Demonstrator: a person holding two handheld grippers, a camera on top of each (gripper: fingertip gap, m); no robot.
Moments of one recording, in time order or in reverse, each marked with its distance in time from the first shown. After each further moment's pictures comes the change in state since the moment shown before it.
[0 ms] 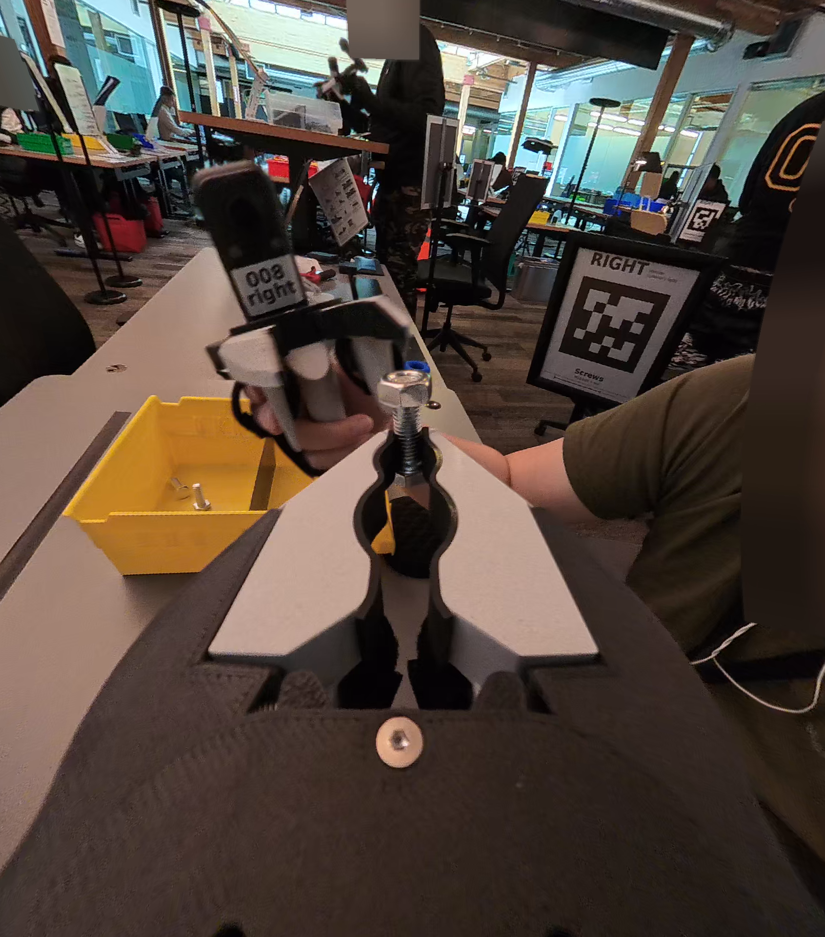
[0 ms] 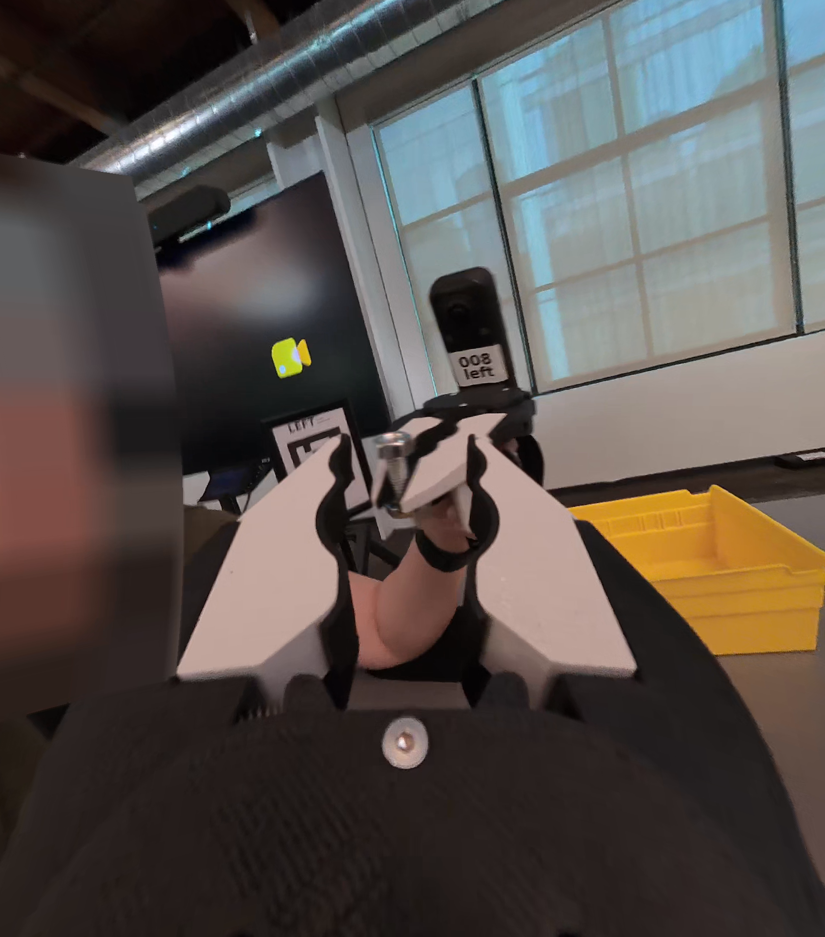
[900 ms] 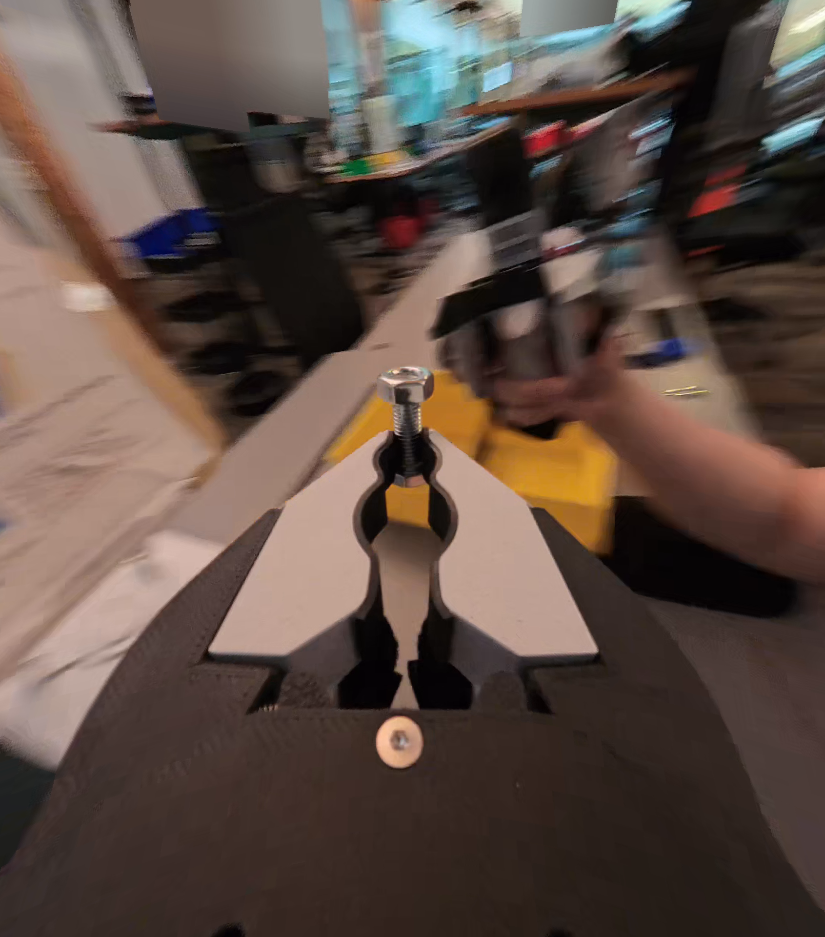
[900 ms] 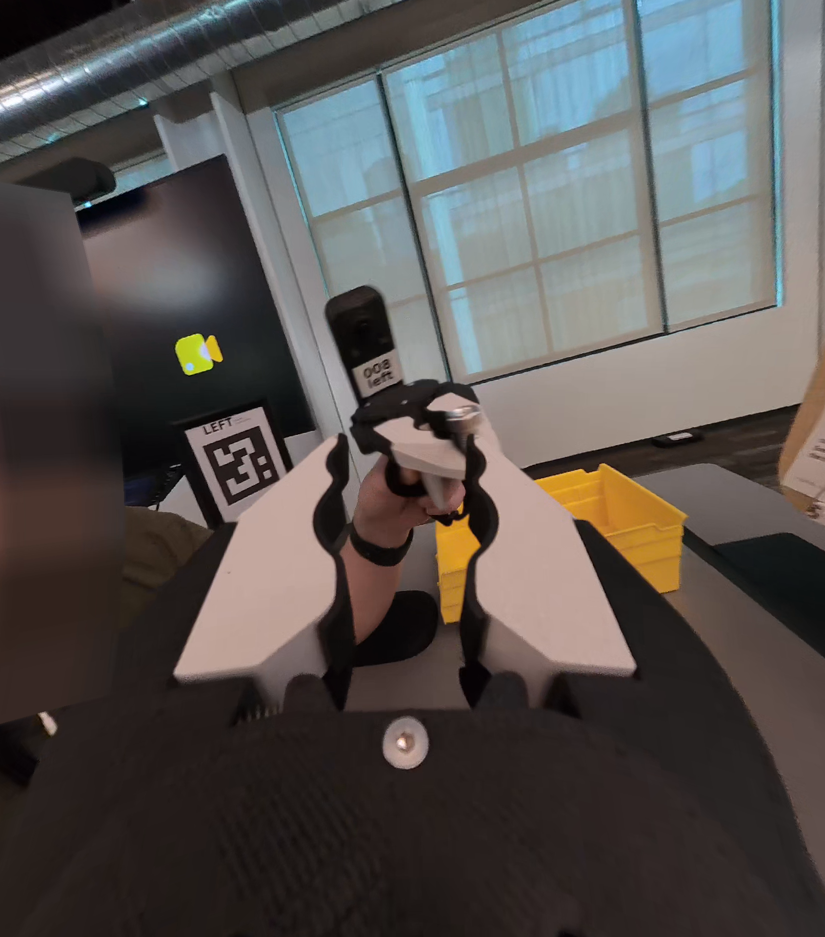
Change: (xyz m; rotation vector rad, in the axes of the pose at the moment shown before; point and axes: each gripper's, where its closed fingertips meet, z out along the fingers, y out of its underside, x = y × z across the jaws) left arm -0.071 0.003 -0.020 -0.045 -0.535 0.165; right arm 0.023 -0.010 -0.026 -0.007 0.194 -0.057
